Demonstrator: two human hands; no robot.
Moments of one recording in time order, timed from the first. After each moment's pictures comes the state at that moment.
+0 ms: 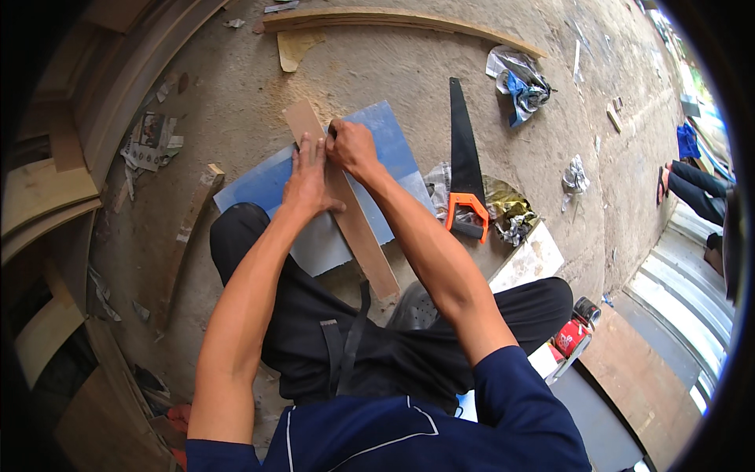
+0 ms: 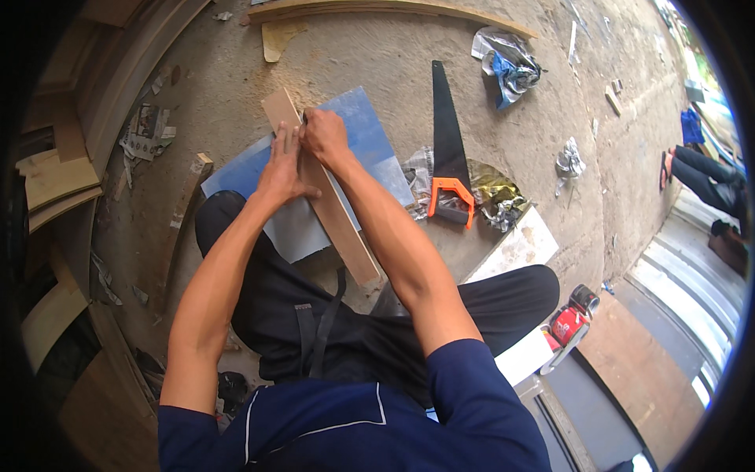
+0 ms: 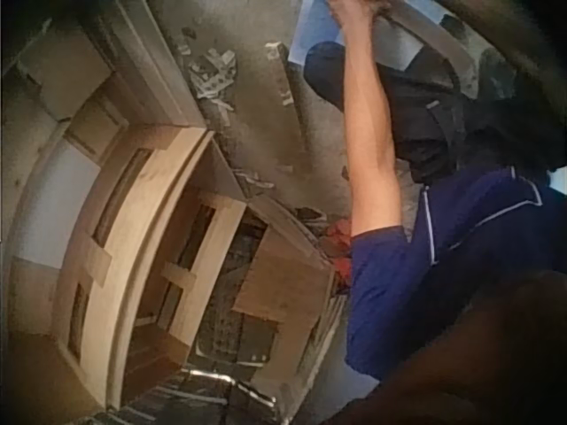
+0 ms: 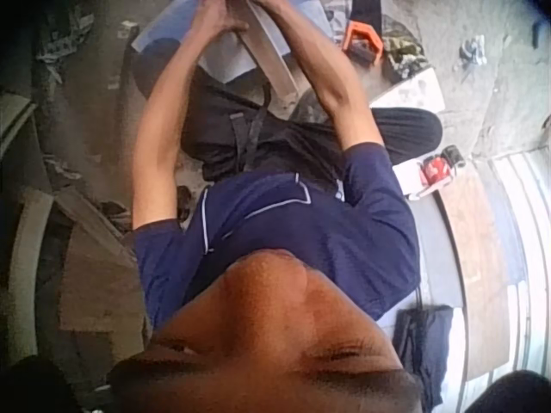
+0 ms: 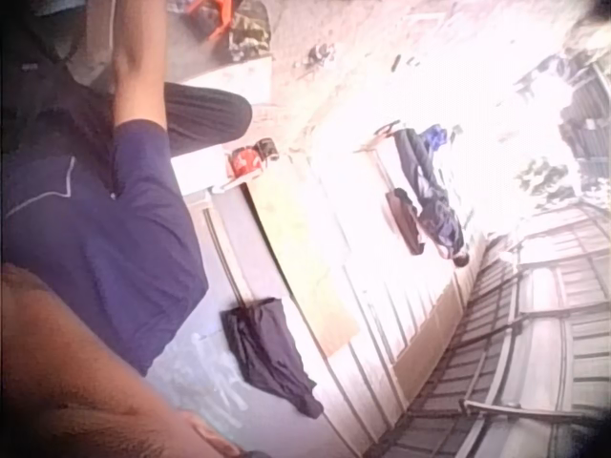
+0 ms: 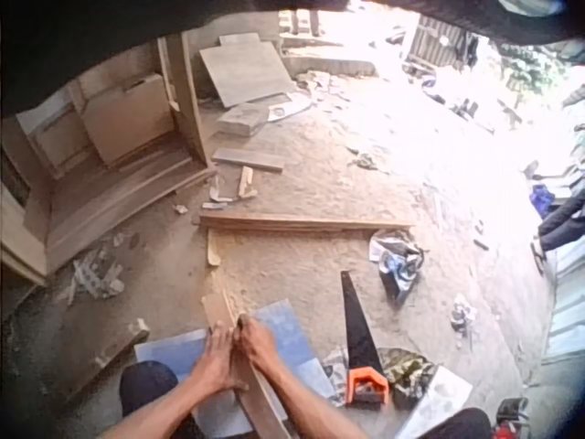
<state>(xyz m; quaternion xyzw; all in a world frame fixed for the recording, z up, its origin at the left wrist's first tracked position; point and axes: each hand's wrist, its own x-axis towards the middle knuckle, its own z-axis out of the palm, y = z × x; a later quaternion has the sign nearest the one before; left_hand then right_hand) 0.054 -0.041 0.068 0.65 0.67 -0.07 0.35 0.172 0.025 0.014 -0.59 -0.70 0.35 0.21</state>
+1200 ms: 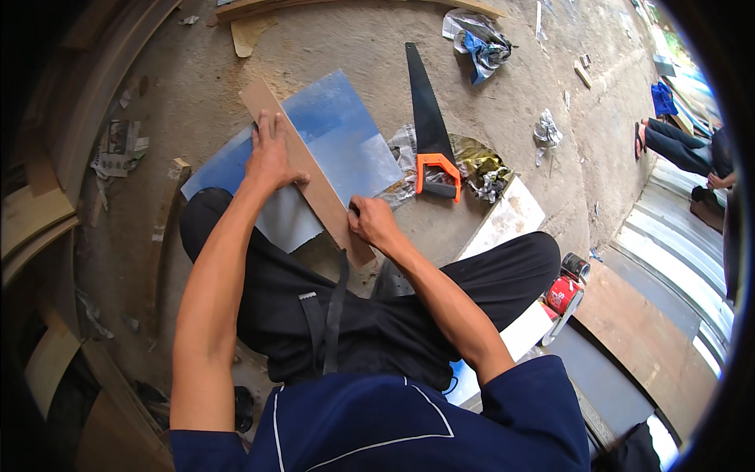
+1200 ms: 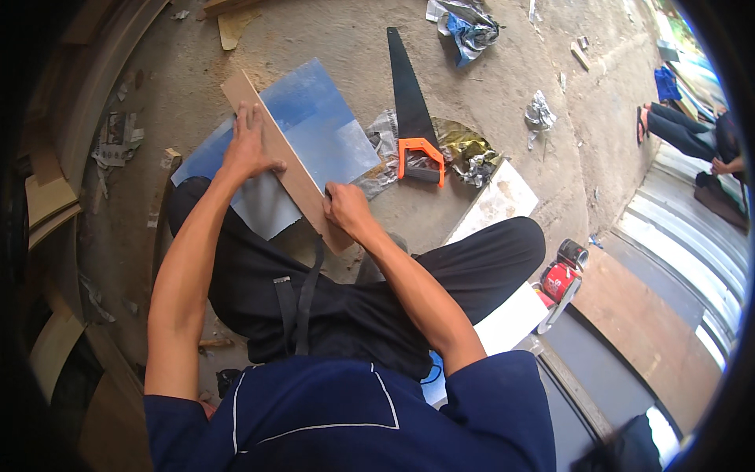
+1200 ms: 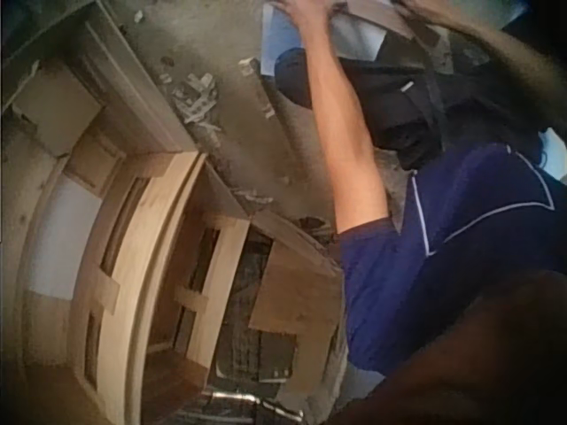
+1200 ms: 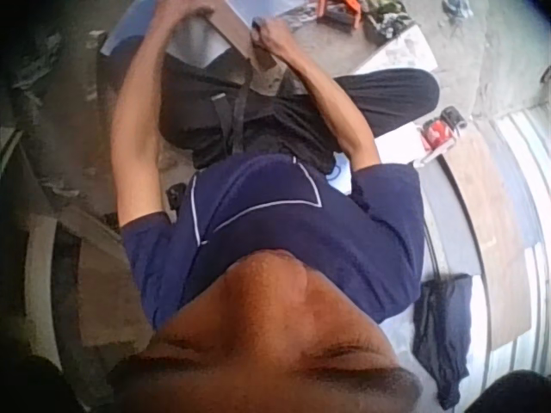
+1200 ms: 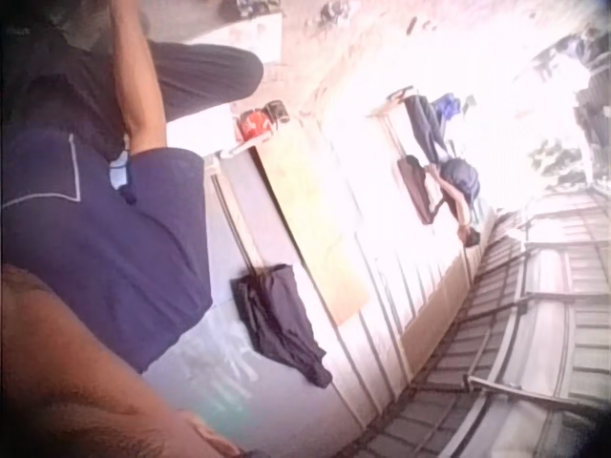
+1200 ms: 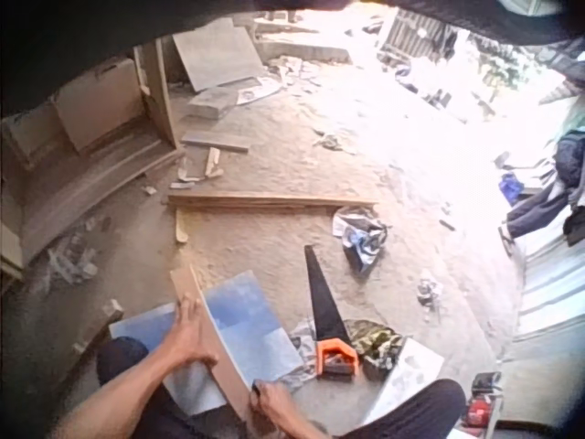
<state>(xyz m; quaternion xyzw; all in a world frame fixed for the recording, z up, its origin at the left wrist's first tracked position) 0.059 -0.042 0.074 0.67 0.66 -0.12 0.31 0.270 -0.171 0.042 -0.62 -0.65 0.41 0.11</state>
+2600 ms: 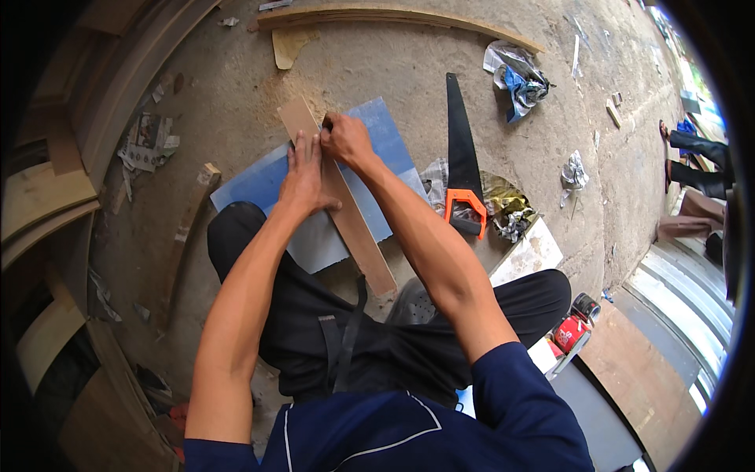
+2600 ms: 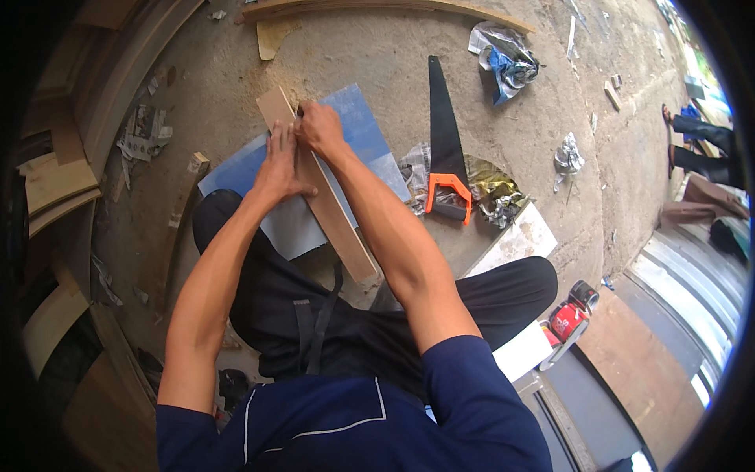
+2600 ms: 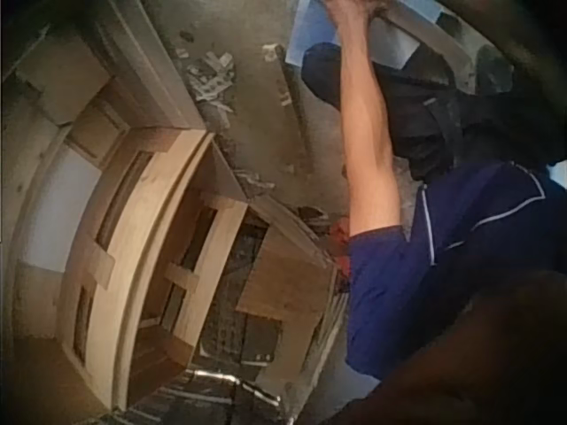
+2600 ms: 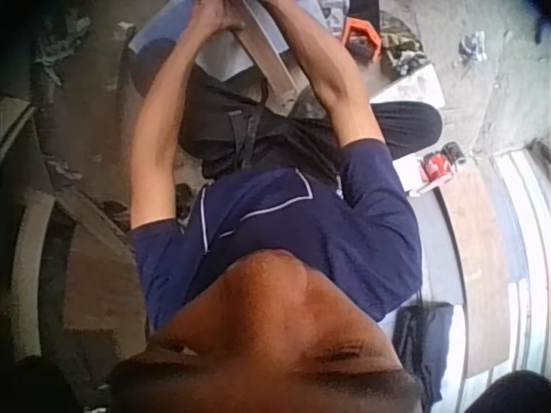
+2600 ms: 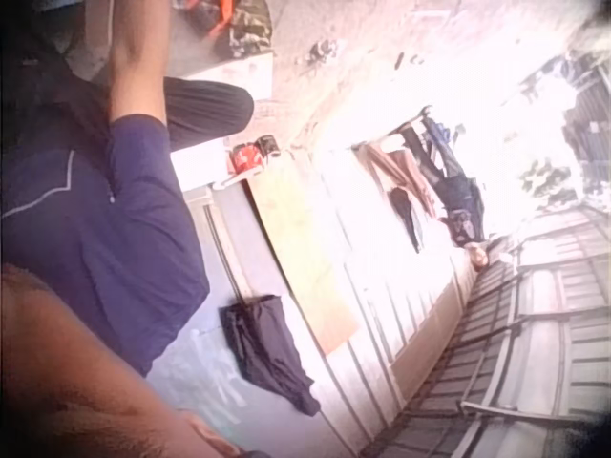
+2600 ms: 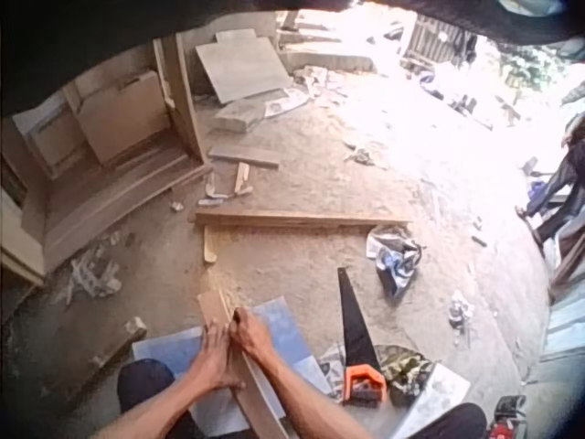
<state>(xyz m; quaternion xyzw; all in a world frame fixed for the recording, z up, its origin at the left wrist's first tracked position) 0.056 -0.038 0.070 0.65 0.66 -0.08 0.36 0.172 0.036 0.012 -0.59 -0.68 0.39 0.21</state>
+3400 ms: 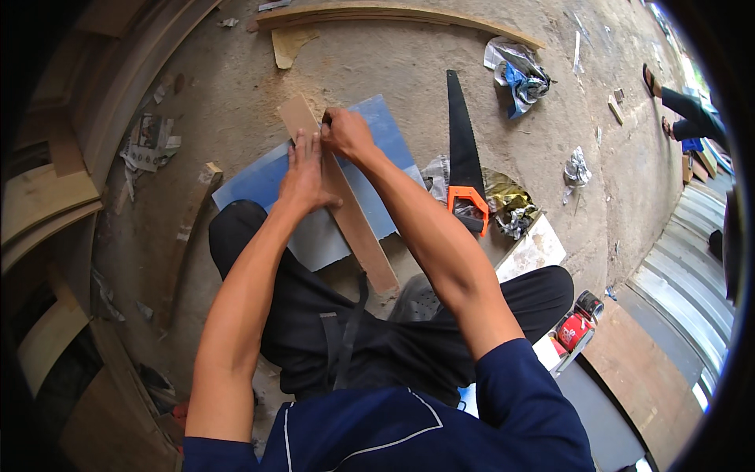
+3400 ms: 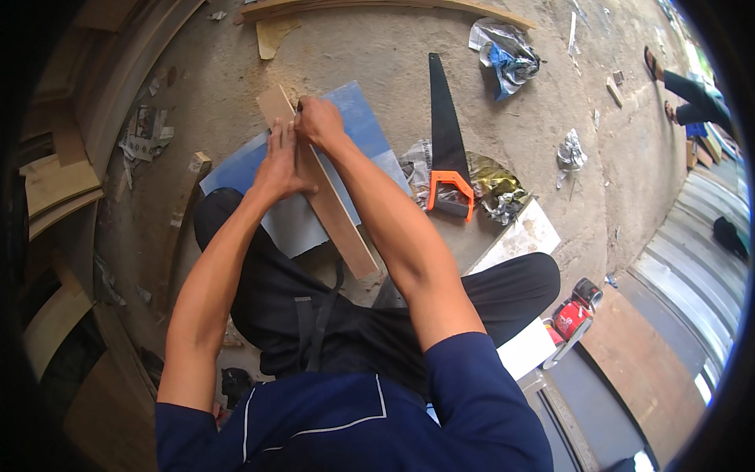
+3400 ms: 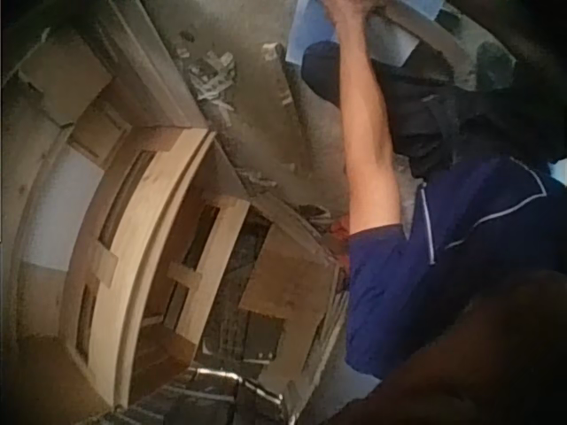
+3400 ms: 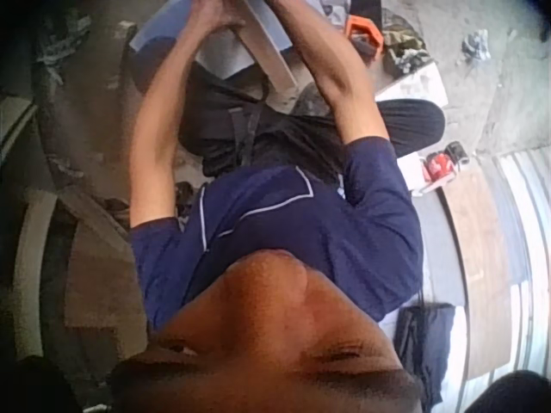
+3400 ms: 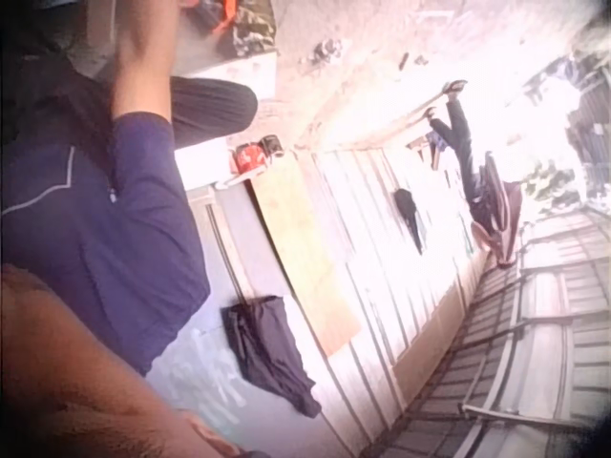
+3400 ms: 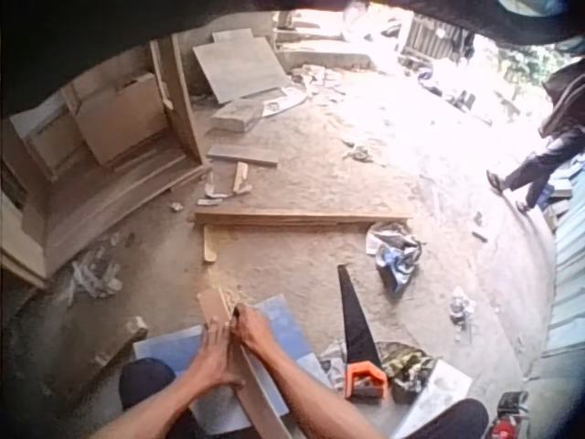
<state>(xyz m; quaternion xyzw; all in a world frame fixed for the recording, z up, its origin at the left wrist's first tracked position) 0.056 -0.037 0.072 0.66 0.66 -0.08 0.35 0.174 0.044 0.016 -0.60 -0.66 0.42 0.16</state>
